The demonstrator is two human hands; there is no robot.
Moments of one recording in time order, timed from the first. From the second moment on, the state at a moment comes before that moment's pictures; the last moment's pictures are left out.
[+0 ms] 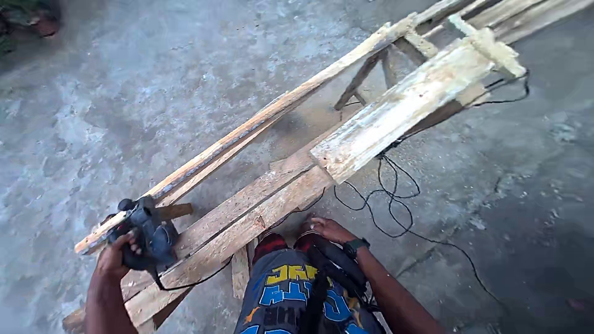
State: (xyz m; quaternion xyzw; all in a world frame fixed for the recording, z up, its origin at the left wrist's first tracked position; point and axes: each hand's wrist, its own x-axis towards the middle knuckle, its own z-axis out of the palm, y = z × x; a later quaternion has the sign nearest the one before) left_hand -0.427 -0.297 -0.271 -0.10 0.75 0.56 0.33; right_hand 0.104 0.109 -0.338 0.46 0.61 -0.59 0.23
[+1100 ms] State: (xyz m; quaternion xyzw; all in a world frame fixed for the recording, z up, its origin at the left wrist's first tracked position) left_hand -0.017 0.279 -0.179 0.38 0.63 0.36 0.58; right_hand 0.383 0.134 -0.412 0.75 0.37 -0.55 0.04
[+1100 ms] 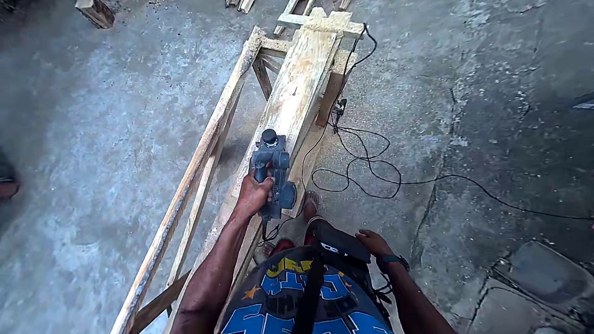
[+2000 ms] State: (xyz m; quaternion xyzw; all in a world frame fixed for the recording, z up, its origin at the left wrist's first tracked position) left_hand 0.070 0.471 -0.203 0.41 0.62 0.32 0.59; right_hand 0.469 0.186 -0.423 0.79 0.25 -0.55 0.05
